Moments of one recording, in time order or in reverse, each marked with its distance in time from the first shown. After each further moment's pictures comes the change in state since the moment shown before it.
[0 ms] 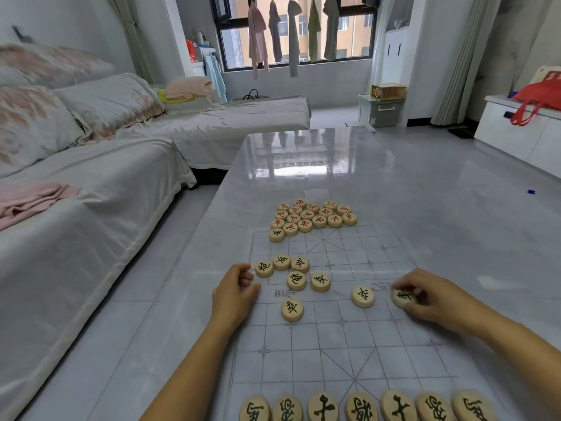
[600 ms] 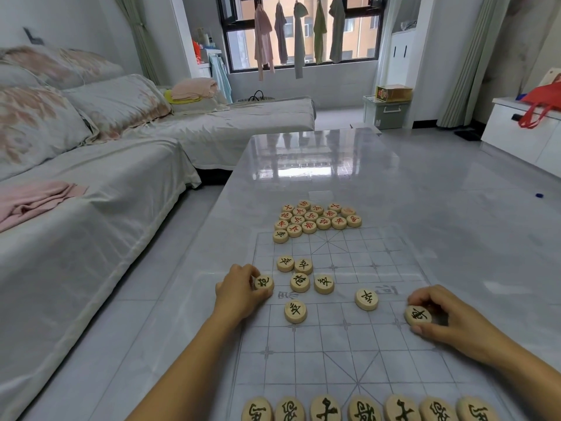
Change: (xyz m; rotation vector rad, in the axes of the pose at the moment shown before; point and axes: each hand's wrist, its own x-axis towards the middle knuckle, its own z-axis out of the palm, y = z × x) left_hand 0.011 0.012 -0.003 0.452 -0.125 -0.010; right_hand -0.021 0.021 0.021 0.330 0.090 0.047
